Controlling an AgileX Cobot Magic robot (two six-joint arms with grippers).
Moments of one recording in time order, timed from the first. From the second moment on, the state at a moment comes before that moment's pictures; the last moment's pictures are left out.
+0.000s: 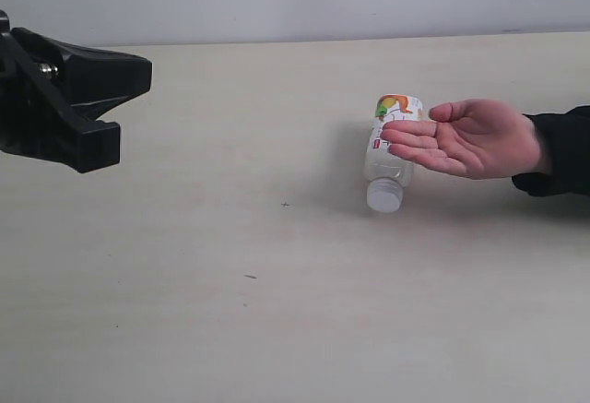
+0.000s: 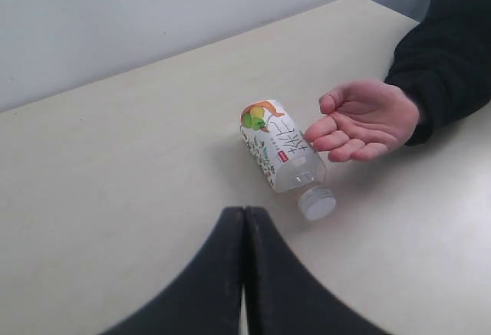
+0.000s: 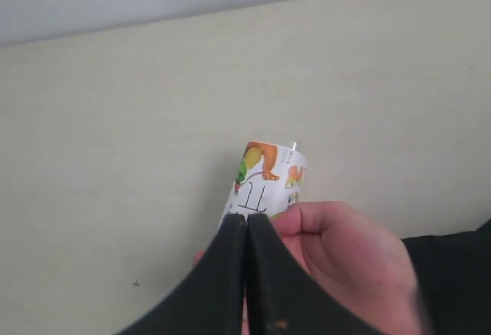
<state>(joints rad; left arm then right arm) -0.70 0.99 -0.63 -0.55 0.13 0.49 0.35 1.33 -1.16 0.16 0.72 0.20</state>
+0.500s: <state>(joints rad) -0.70 0.99 -0.63 -0.55 0.13 0.49 0.43 1.96 -1.78 0.06 1.20 0.39</state>
